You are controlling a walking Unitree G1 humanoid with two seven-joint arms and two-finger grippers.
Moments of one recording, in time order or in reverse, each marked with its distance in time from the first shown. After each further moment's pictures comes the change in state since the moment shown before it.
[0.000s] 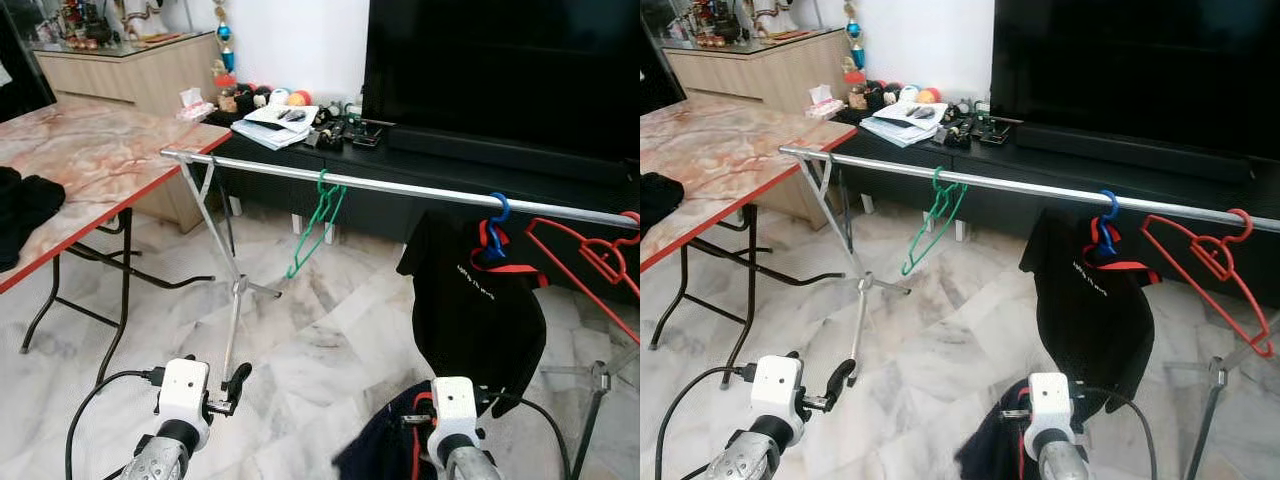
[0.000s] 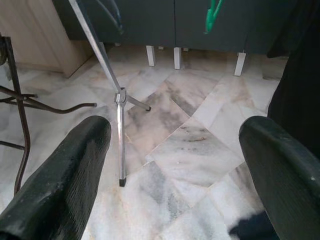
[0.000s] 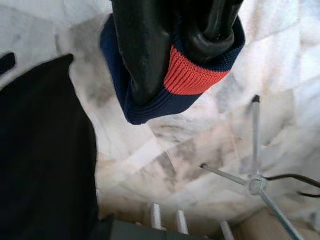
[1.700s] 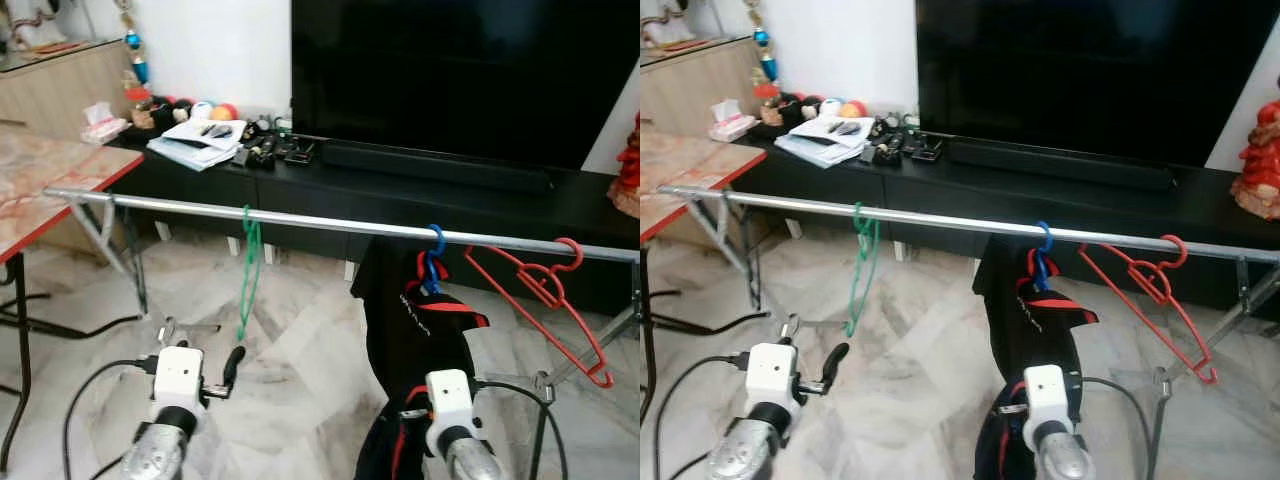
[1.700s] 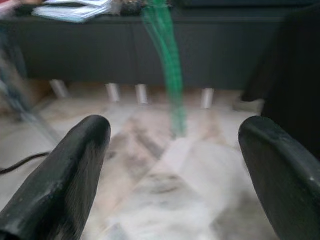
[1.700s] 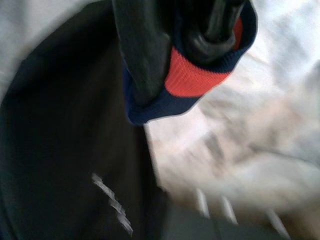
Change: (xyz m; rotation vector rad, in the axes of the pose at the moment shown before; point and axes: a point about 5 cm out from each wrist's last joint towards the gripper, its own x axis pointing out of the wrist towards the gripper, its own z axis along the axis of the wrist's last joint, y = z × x) left arm 0.014 -0.013 0.013 -0.020 -0.073 -0.002; right arm 0.003 -0.012 -0.001 -0.098 0.009 0.033
